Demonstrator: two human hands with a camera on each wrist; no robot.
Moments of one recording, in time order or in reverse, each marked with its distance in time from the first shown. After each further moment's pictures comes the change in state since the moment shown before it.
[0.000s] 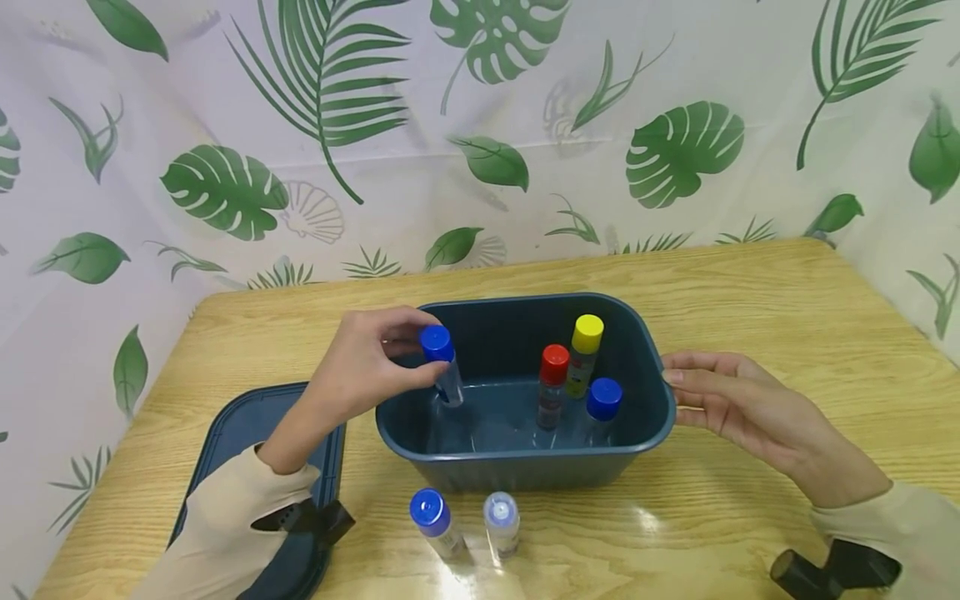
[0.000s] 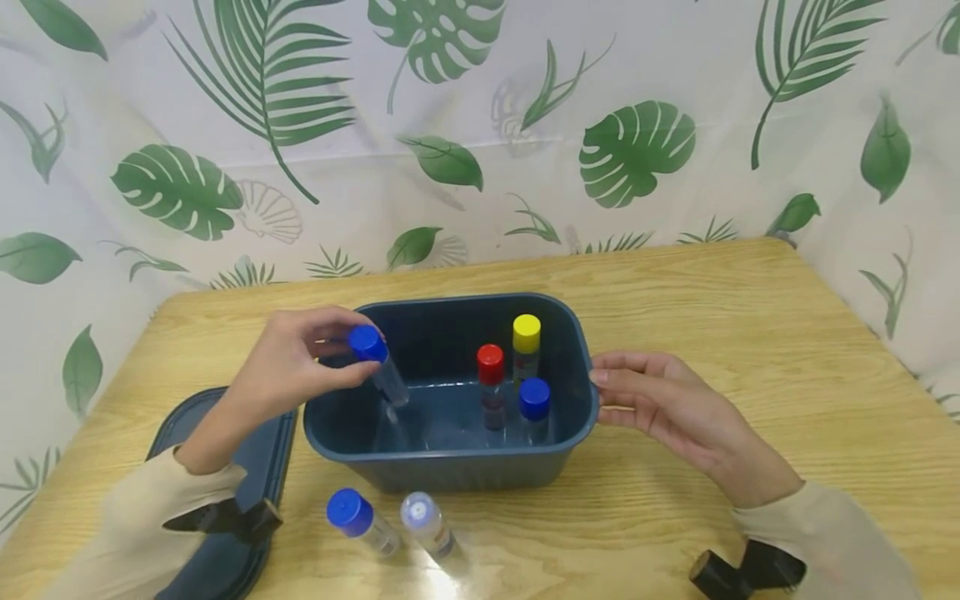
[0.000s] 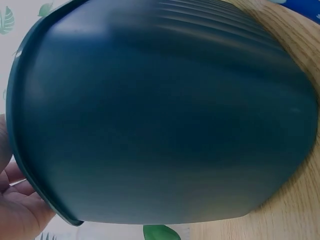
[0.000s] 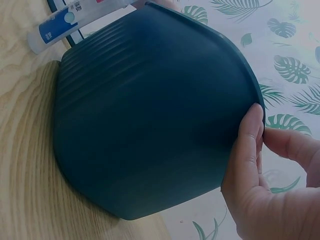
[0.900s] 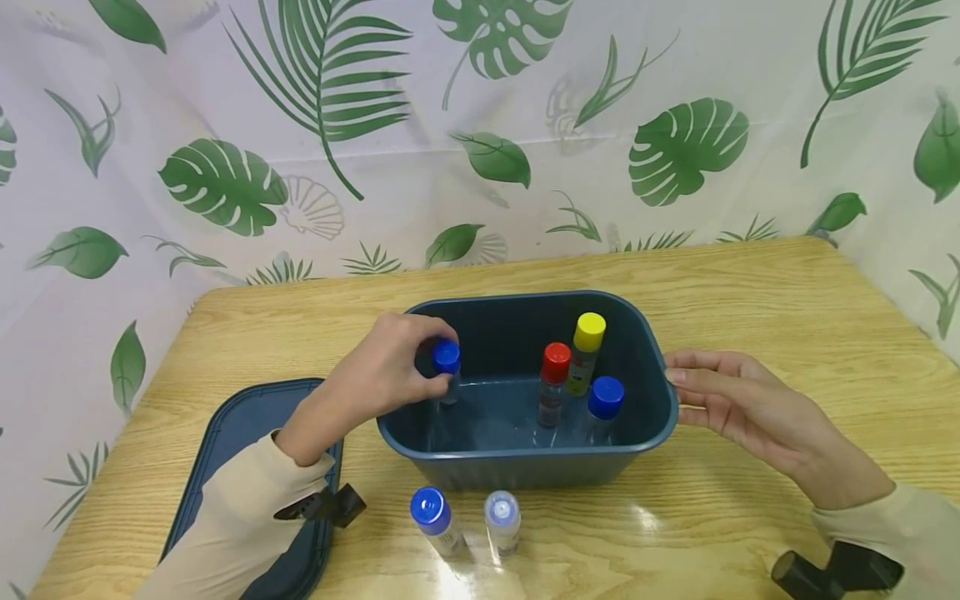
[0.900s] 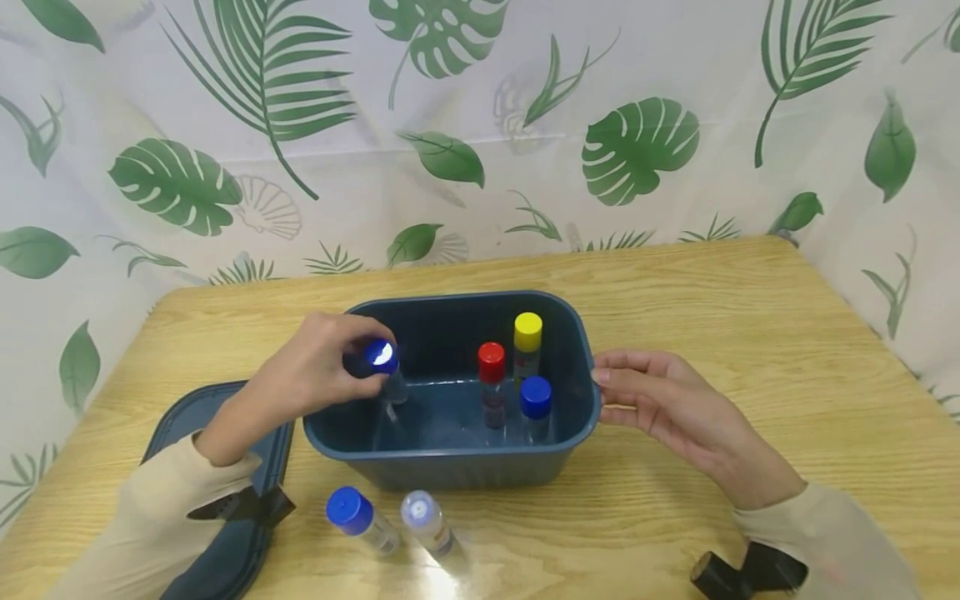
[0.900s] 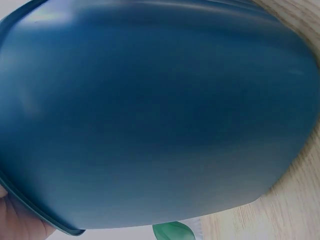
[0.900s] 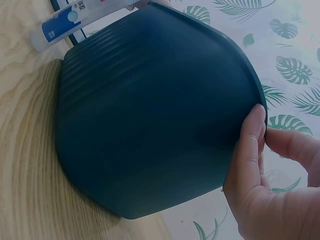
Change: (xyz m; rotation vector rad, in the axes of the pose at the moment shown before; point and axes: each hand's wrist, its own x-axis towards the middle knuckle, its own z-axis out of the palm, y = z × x) left_hand 0.013 0.000 0.010 0.417 -0.191 0.122; right_hand 0.000 0.001 0.002 0.015 -0.011 -0.020
